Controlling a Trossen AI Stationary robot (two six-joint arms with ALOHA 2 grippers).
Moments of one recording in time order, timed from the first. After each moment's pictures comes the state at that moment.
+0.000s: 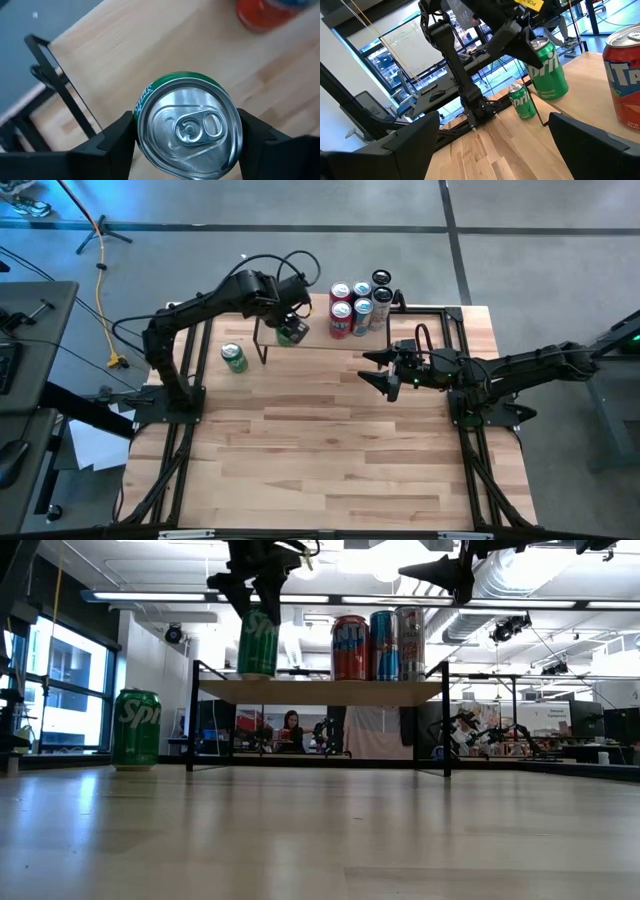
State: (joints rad) left arm 0.36 1.78 1.96 -1.45 -0.30 -0.51; right arm 0.08 1.00 0.64 0.34 0.29 0.50
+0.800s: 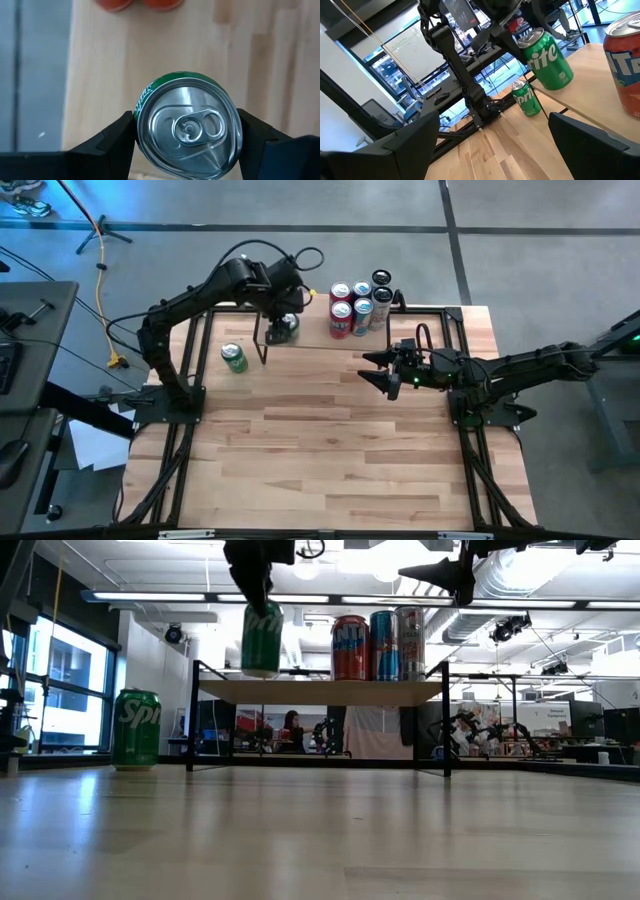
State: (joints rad) left arm 0.44 1.75 1.97 -1.40 -0.07 0.41; right arm 0.08 1.00 0.64 0.34 0.29 0.58
